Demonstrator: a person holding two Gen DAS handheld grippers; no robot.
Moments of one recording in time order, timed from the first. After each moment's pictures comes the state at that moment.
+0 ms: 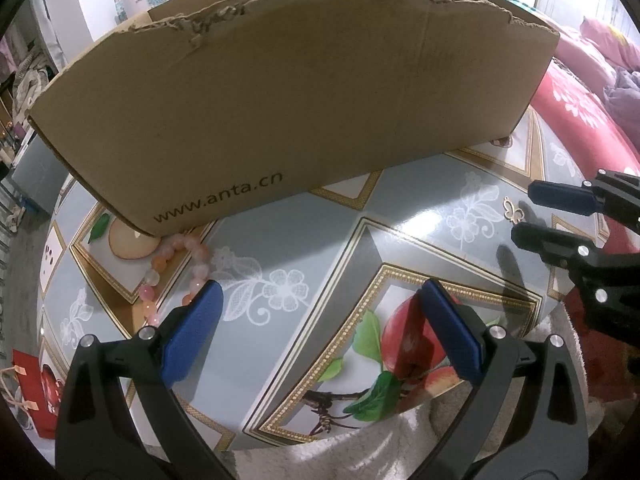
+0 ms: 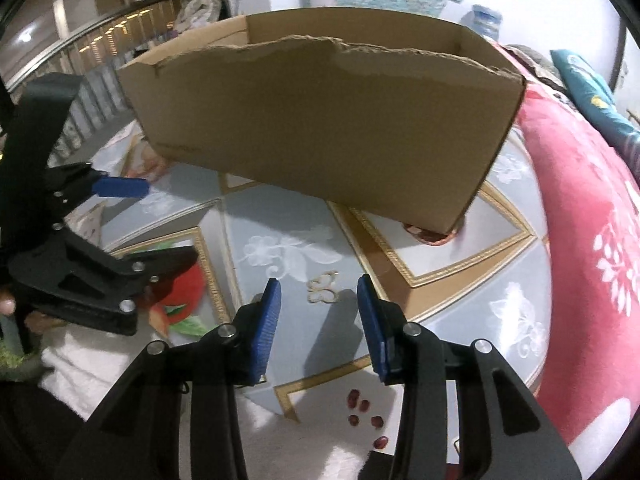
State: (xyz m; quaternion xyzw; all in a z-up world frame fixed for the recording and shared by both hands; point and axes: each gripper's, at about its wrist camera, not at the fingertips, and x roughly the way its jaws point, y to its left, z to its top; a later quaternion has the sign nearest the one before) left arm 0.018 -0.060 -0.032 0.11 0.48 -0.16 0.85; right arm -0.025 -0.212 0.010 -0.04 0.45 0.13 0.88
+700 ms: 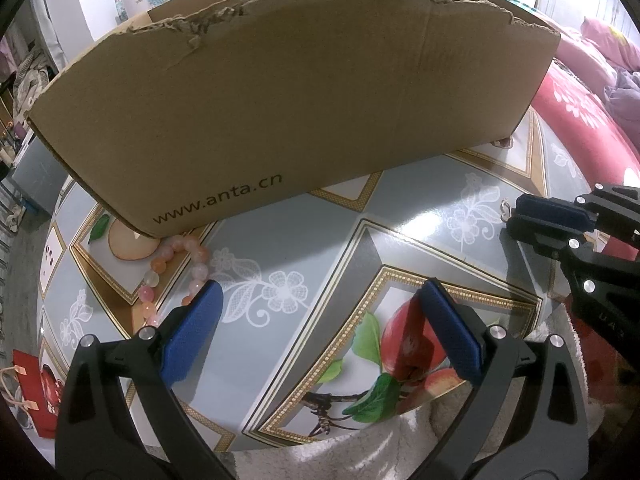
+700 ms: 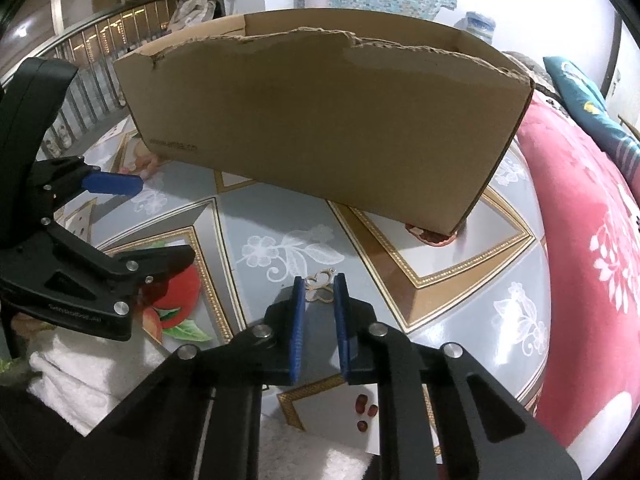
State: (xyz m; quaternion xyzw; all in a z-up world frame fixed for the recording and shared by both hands) left arm 0.021 -0.062 -0.033 0.11 0.48 -0.16 0.85; right arm -0.026 -0.203 0.002 -0.05 0.44 0.12 0.89
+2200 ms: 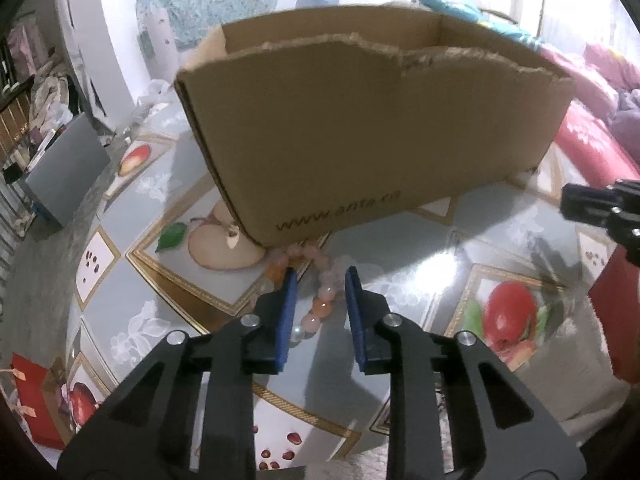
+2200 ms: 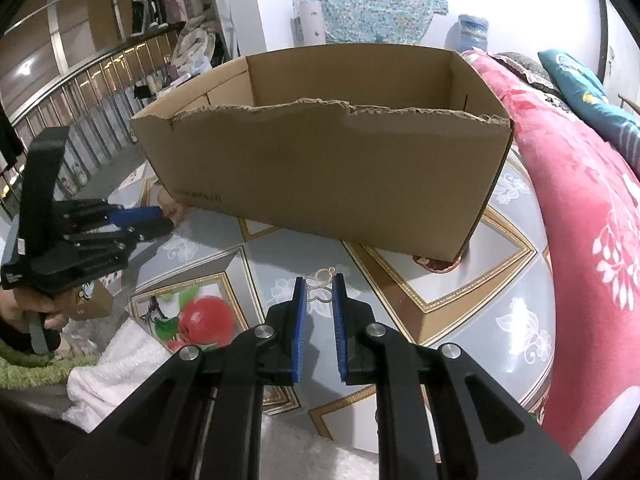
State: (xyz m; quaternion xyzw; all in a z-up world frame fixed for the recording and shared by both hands) left arm 0.029 0.004 -0.022 0.10 0.43 -0.14 0.89; right arm -0.025 -0.207 0.030 0.01 0.40 0.14 0.90
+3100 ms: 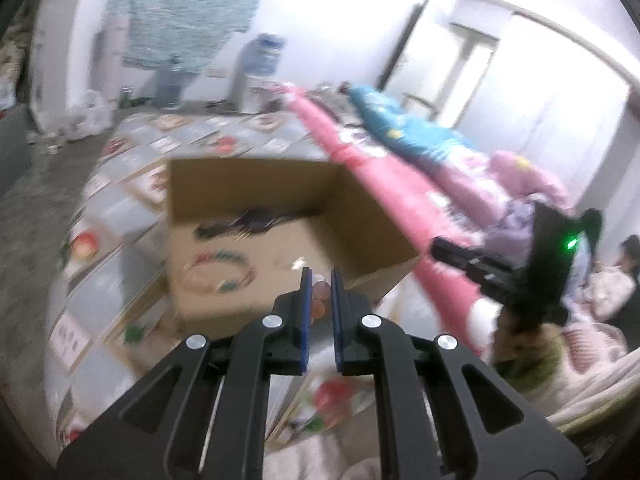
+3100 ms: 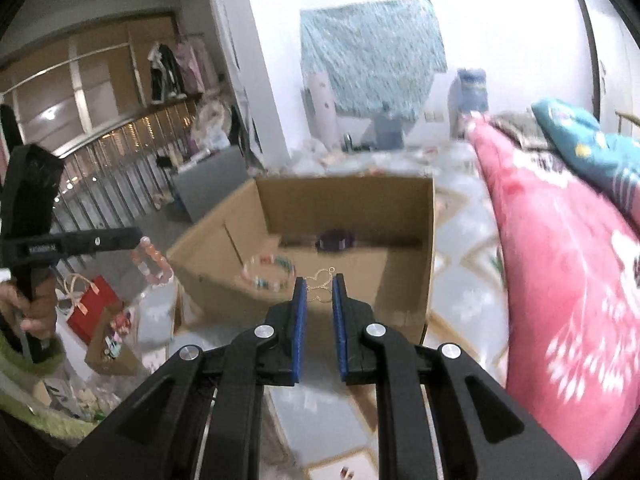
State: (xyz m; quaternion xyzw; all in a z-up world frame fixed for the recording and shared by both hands) left arm 0.034 0.021 0.145 -0.07 0.35 -0.33 0.87; right arm -0.004 -0.255 0.136 0.05 0.28 0.18 0.94
